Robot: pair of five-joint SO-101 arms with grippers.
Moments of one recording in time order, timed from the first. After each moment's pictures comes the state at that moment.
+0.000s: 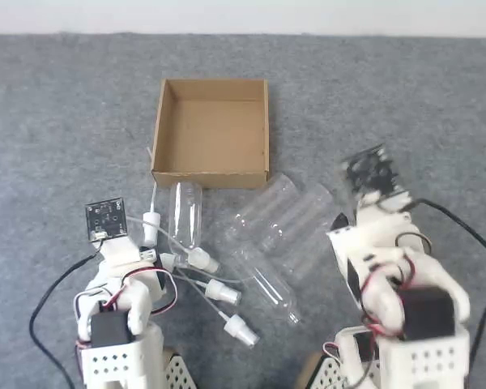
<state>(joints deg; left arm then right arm) -12.9 -103.4 97.3 72.0 11.5 -10.6 -65.7 39.9 83.2 8.3</state>
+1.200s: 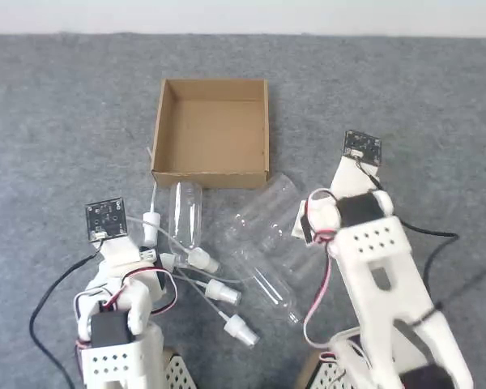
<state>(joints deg) -12.9 -103.4 97.3 72.0 11.5 -20.0 -30.2 39.9 76.0 -33.9</state>
